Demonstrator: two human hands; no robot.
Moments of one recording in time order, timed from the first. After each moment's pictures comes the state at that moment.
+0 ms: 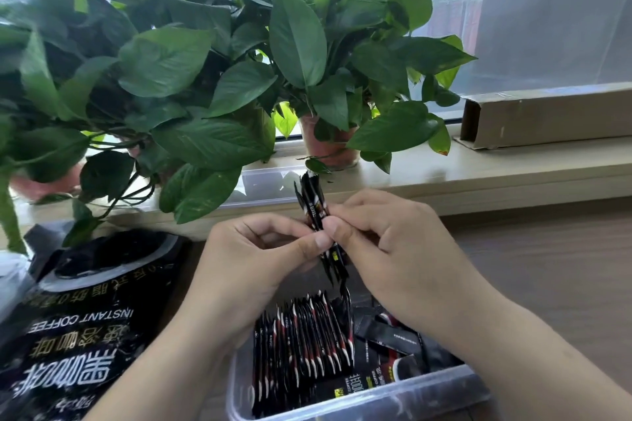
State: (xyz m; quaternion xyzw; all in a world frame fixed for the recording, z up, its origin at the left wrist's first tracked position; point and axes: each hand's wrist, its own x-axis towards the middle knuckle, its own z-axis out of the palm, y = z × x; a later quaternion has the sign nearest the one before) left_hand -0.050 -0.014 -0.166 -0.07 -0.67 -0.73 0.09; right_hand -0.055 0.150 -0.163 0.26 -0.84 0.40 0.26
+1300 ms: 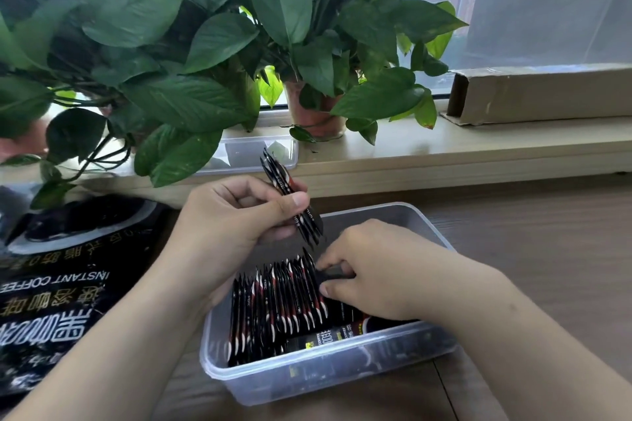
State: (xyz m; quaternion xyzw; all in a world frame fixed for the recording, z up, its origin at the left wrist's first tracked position) left_hand -0.056 -0.012 -0.172 -0.04 -0.66 -0.74 0.09; right_hand -0.058 0.163 -0.180 0.26 -0.96 0.10 -0.06
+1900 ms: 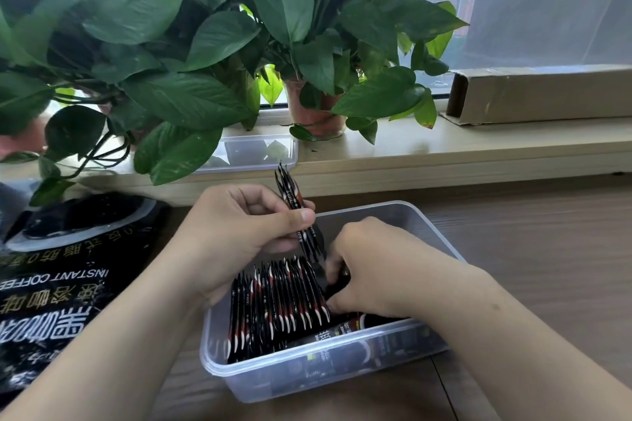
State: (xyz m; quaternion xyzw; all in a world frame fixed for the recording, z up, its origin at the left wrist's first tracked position) left_hand -0.054 -0.015 -0.173 -0.04 -0.71 -0.71 0.01; right_hand -0.061 0.159 -0.186 0.24 -0.96 0.11 -0.05
